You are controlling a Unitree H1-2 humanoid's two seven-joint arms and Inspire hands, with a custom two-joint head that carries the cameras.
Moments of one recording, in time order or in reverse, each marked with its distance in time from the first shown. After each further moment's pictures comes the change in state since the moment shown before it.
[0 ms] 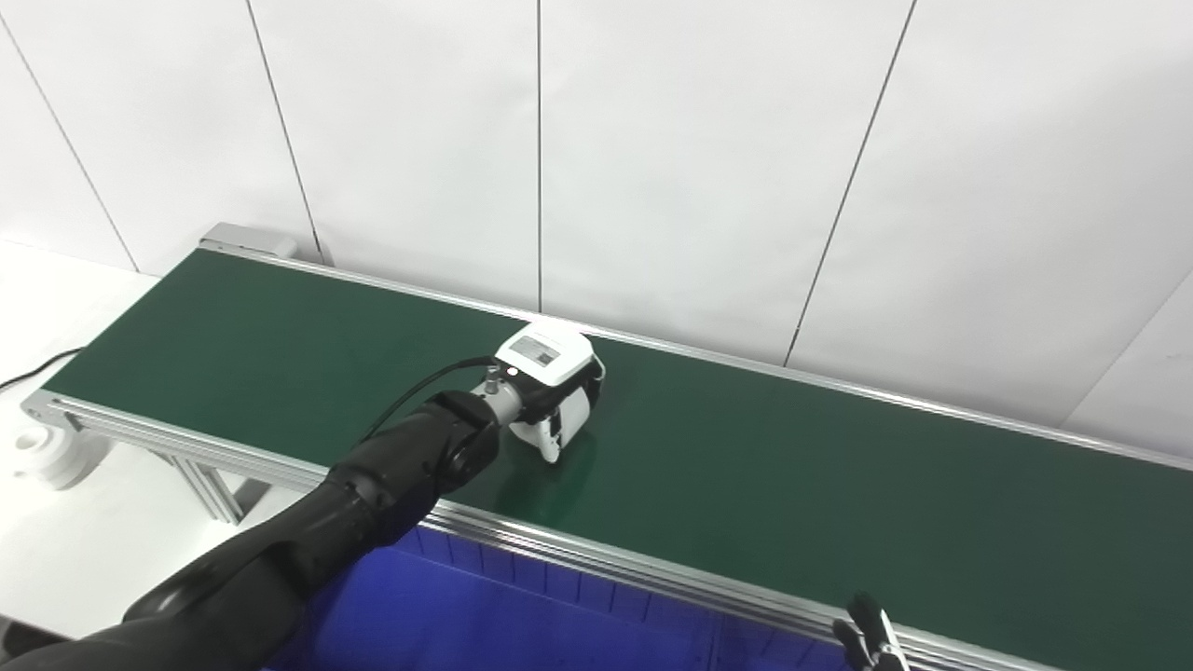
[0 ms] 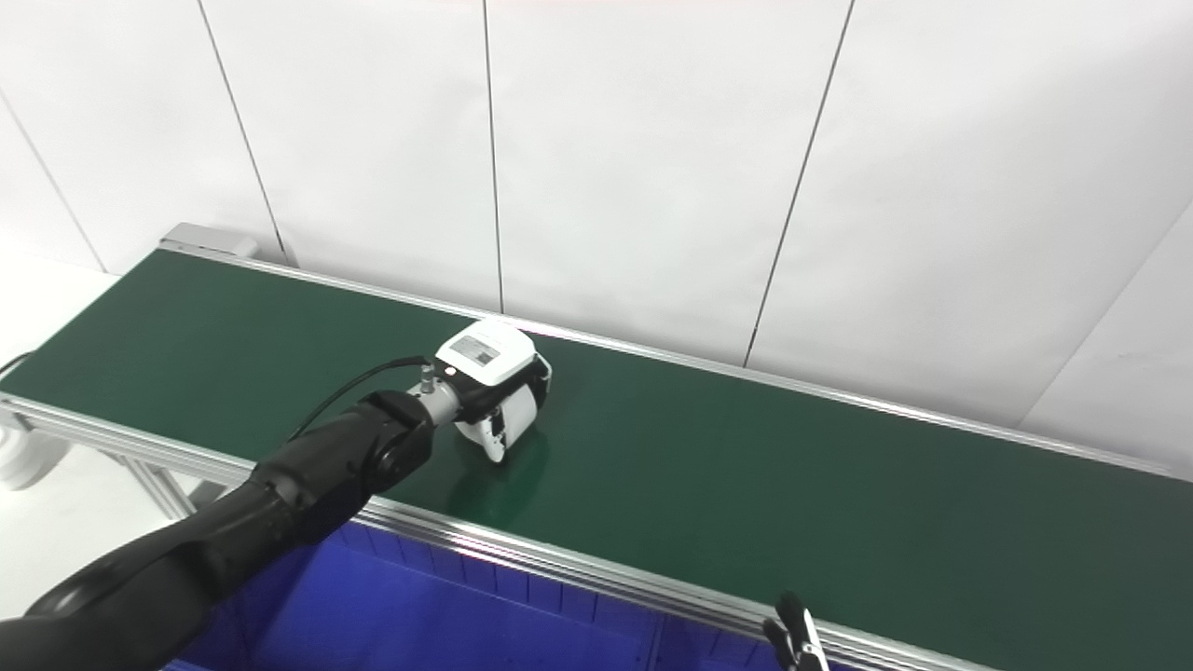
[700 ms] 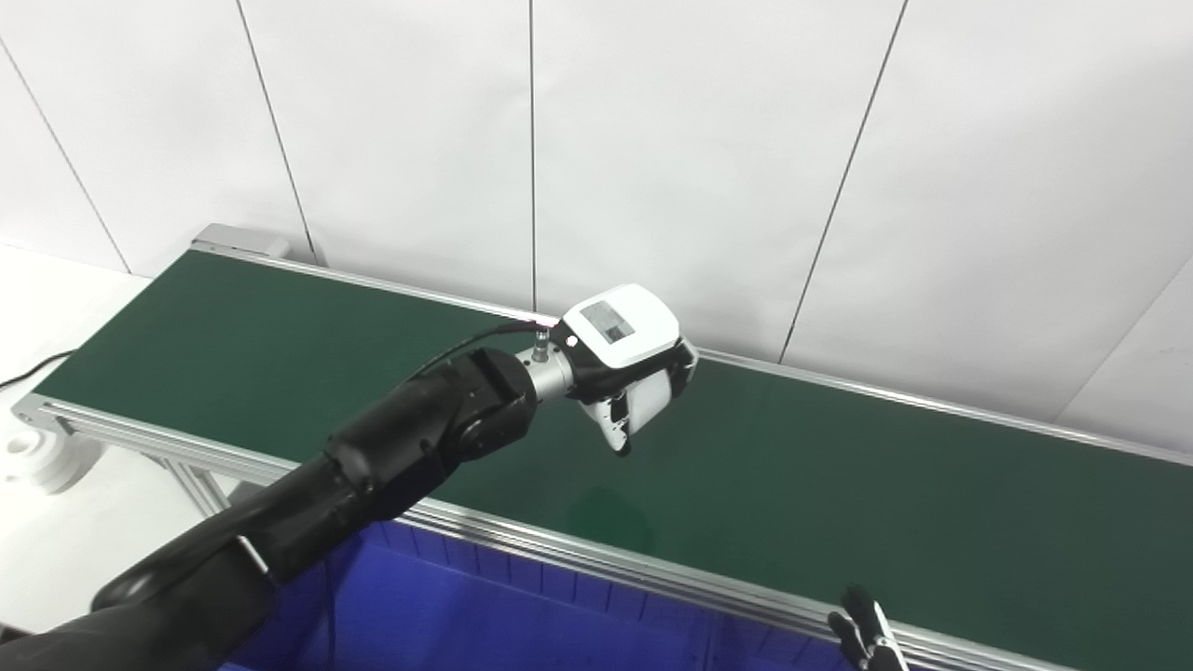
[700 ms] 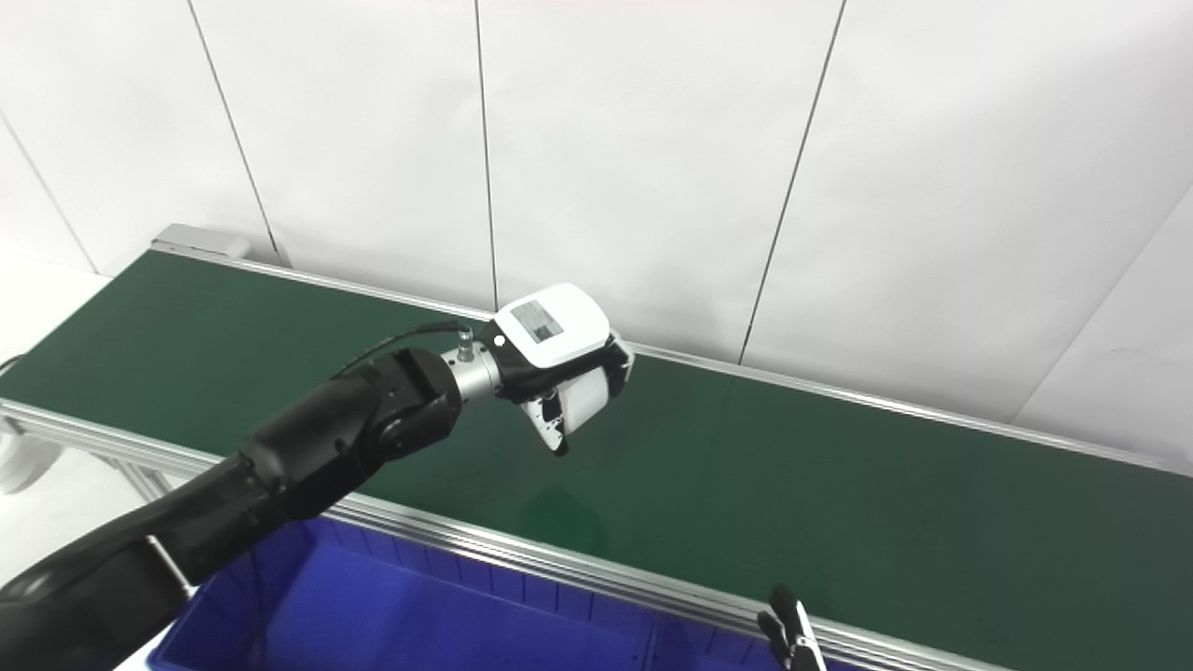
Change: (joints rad) left arm 0.045 0.087 0.049 -0.538 -0.078 -0.127 -0.202; right arm -0.017 -0.034 -0.004 -0.025 0.028 0.023 0.020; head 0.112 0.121
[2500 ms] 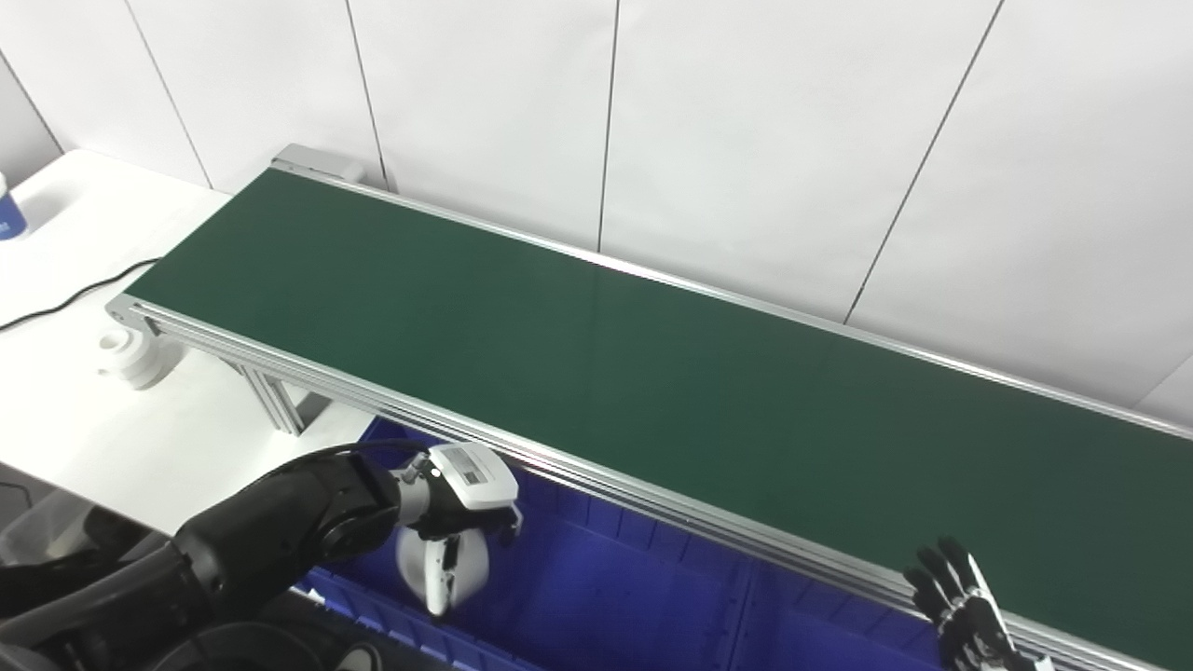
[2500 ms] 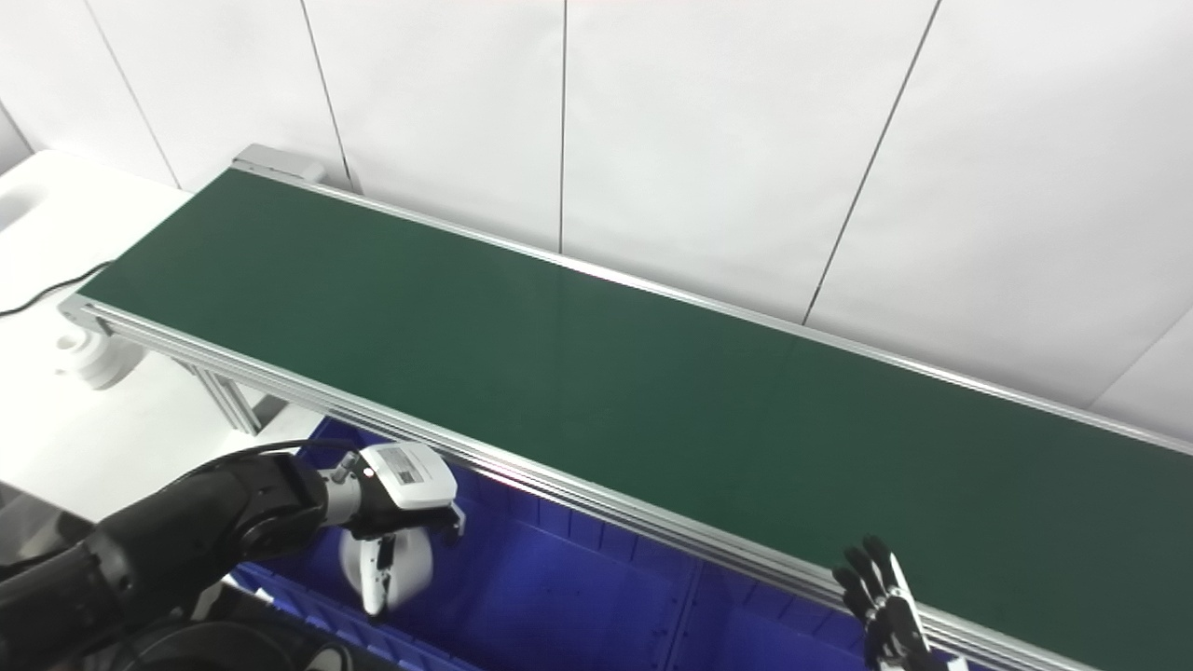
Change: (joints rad) left arm 0.526 0.136 0.095 -0.117 0.065 0.050 -0.421; right arm -0.060 -0.028 -0.075 0.014 0.084 0.056 0.059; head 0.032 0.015
